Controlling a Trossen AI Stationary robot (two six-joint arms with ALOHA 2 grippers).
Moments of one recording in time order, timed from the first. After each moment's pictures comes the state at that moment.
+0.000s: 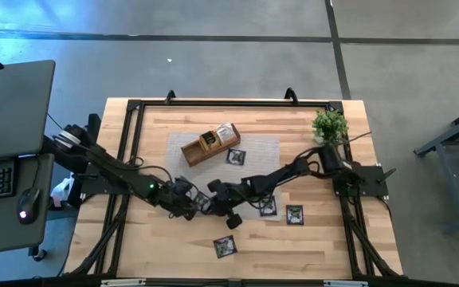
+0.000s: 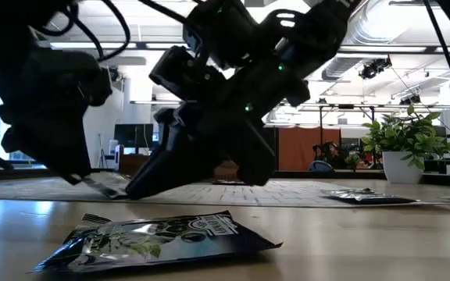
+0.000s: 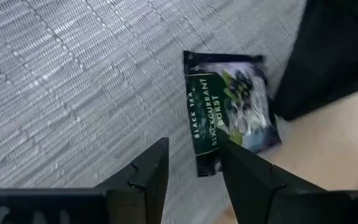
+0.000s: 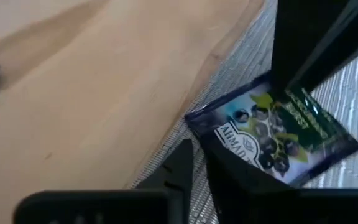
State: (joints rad) left arm -0.47 1.45 0.62 -0.22 -0.33 -1.27; right arm 0.17 2.23 1.33 0.20 -0.10 -0.37
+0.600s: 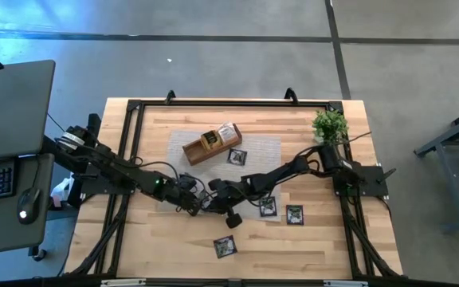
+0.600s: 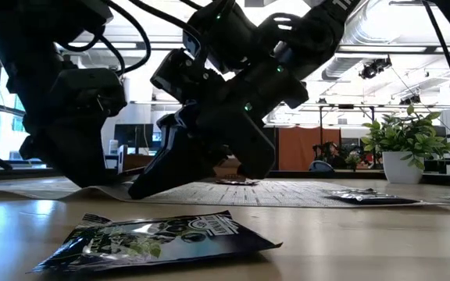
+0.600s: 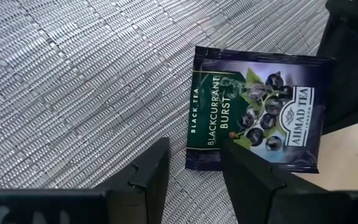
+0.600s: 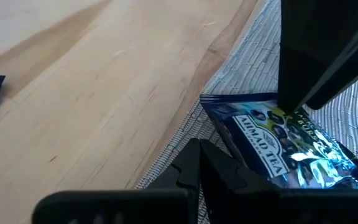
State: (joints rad) left arm -0.39 1.51 0.62 -0.17 -0.24 -1.21; right arm 0.15 2.24 1.33 0.16 -0.12 -0.31
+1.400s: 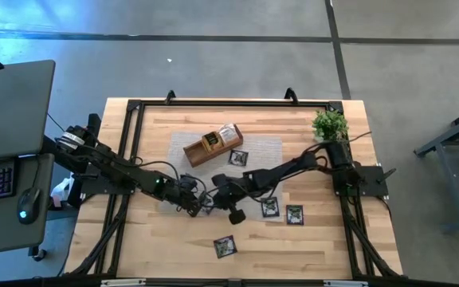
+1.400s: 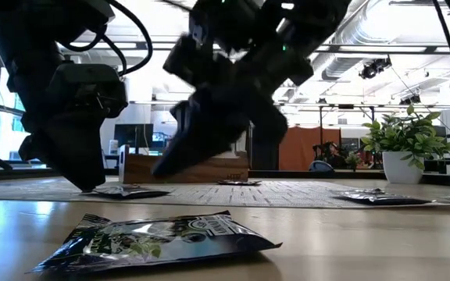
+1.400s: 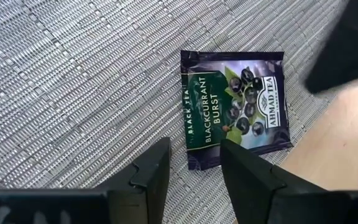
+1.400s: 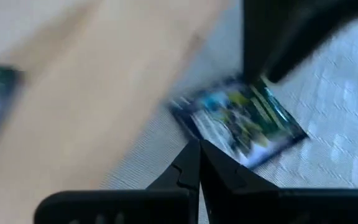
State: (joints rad) left arm -0.39 1.50 0.62 -0.17 -0.19 -1.21; right arm 0.15 2.13 1.32 0.06 -0.13 -0.27
